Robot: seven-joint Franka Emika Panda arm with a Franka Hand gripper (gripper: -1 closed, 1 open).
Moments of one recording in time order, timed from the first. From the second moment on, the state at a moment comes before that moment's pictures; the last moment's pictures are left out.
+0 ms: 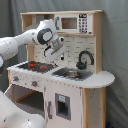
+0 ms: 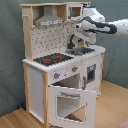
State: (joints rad) arm -1.22 -0.80 1.16 -1.84 0.60 1.74 -0.89
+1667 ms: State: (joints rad) arm -0.98 -1.20 1.03 -1.73 0.53 1.60 -0.86
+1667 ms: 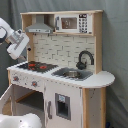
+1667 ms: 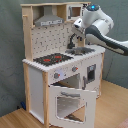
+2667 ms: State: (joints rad) arm -0.84 -1.42 1.02 -1.73 0.37 1.59 -0.86
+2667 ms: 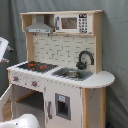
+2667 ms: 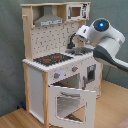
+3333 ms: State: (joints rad) arm -0.73 -1.53 1.10 -1.72 0.26 1.64 -0.85
